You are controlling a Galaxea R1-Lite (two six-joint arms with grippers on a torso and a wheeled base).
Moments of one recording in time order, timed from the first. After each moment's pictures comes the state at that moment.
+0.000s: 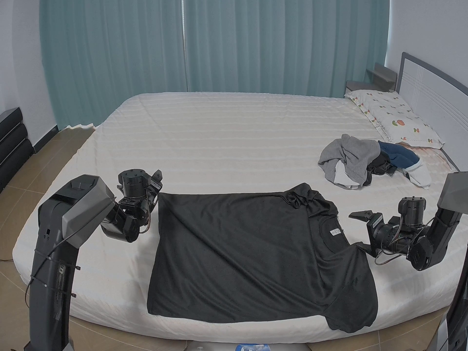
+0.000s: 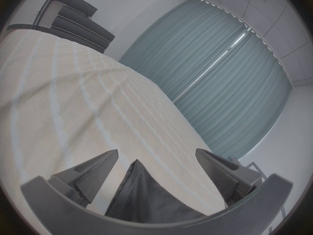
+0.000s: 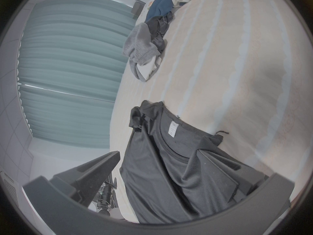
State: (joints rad) left arm -0.13 2.62 -1.44 -0.95 0.27 -0.90; right arm 0.01 2.18 -0.52 -1.15 0.32 1.11
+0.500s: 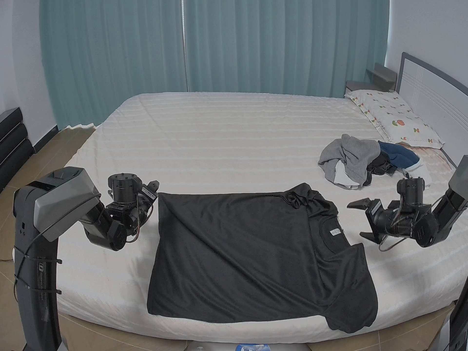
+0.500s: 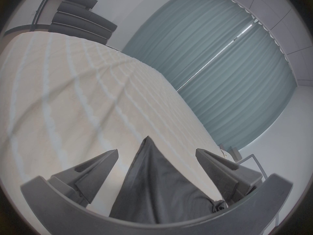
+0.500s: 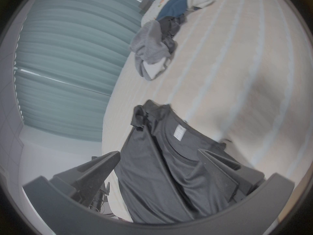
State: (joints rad) left arm -0.15 2.42 -1.11 -0.95 0.20 -0.94; right arm 0.02 2.07 -0.70 -0.78 0.30 0.99
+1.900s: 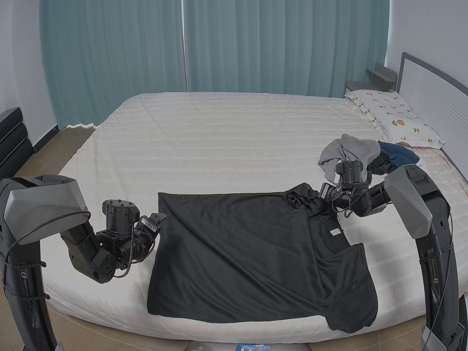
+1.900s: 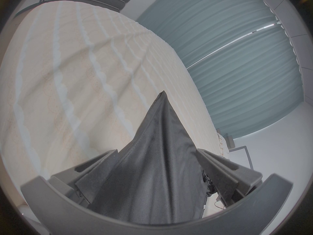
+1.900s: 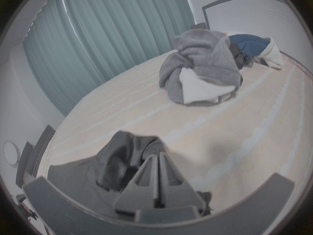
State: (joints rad) left arm -0.24 2.24 -0.66 -1.03 0.06 -1.13; right arm 0.14 2.65 -1.72 -0.38 -0.09 0.48
